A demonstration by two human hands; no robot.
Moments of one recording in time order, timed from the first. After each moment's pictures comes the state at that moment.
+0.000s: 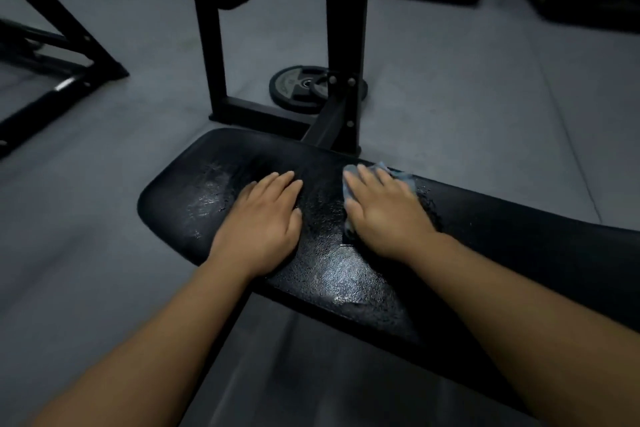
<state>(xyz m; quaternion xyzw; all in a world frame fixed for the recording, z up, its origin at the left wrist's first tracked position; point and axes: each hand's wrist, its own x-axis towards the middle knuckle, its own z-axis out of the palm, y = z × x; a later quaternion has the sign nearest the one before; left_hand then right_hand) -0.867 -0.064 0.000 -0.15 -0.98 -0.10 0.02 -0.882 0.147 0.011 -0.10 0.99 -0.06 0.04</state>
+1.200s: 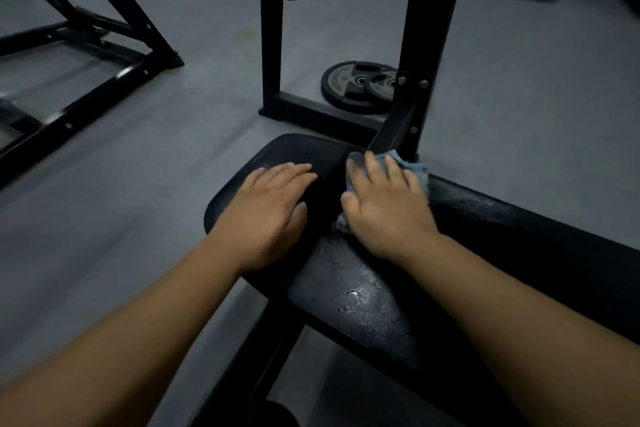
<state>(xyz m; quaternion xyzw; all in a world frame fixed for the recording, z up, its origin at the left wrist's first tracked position) -0.916 -0.171 0.003 -0.16 -0.98 -0.08 0.03 -0.942 0.028 0.008 -0.14 0.99 -0.06 0.03</state>
